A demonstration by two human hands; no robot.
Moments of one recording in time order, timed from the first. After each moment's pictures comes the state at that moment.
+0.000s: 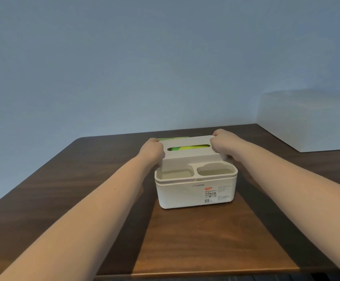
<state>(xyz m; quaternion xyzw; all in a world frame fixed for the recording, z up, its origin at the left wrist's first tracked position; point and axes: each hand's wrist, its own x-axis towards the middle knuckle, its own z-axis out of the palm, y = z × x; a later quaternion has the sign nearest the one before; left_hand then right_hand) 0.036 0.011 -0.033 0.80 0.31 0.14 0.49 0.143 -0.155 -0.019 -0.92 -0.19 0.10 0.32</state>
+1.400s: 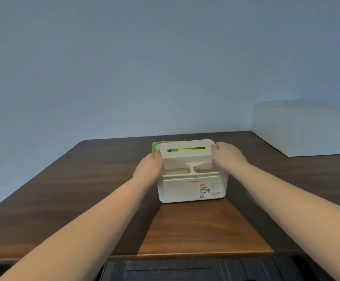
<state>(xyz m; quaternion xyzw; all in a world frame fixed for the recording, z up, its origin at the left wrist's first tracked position) -0.013 -0.014 -0.053 0.85 0.31 0.19 0.37 0.118 -0.175 -0.049 -0.93 -0.19 -0.03 0.31</state>
